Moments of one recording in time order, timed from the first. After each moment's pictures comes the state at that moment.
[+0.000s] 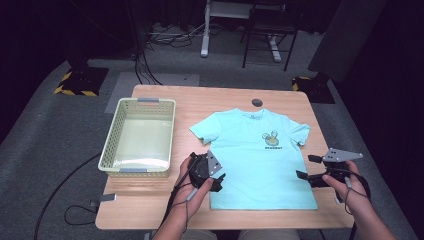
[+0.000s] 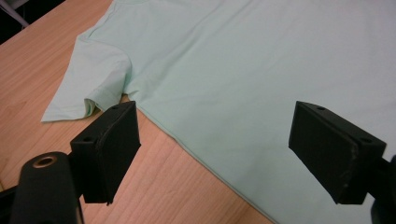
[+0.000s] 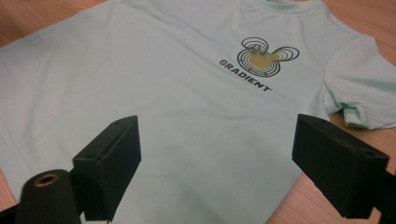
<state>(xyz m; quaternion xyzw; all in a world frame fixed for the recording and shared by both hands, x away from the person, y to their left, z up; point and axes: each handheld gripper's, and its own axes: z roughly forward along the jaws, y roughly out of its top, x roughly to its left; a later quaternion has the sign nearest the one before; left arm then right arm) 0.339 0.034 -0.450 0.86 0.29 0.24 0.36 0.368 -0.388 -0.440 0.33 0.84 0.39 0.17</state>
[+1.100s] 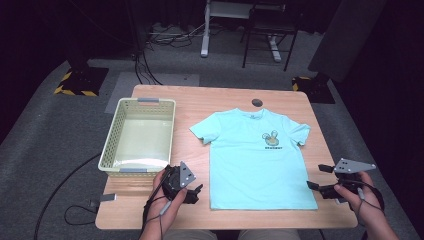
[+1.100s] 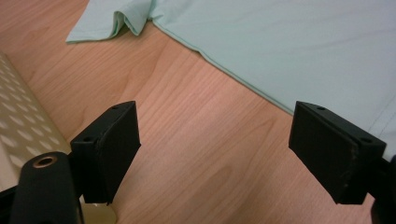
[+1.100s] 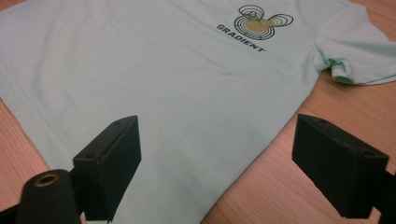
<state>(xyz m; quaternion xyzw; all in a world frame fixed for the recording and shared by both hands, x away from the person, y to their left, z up) 0.308 0.100 -0.470 0.85 0.33 0.22 0.34 0.340 -0.416 -0.445 0.34 0.85 0.37 0.17</state>
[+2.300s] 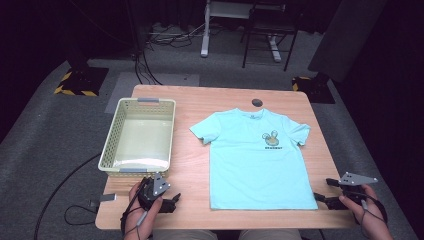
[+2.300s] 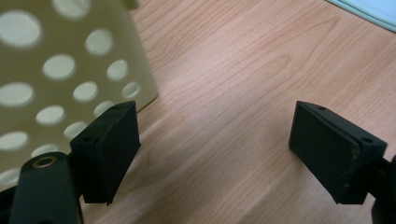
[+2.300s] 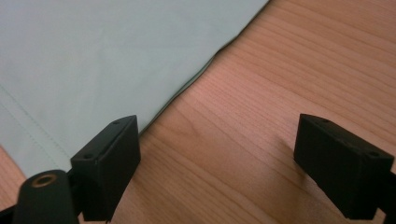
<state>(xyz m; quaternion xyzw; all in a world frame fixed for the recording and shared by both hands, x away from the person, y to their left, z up) 0.291 0.164 -0.509 0.83 0.39 0.20 0.34 0.327 -0.459 -0.505 0.39 0.84 0.35 0.16</state>
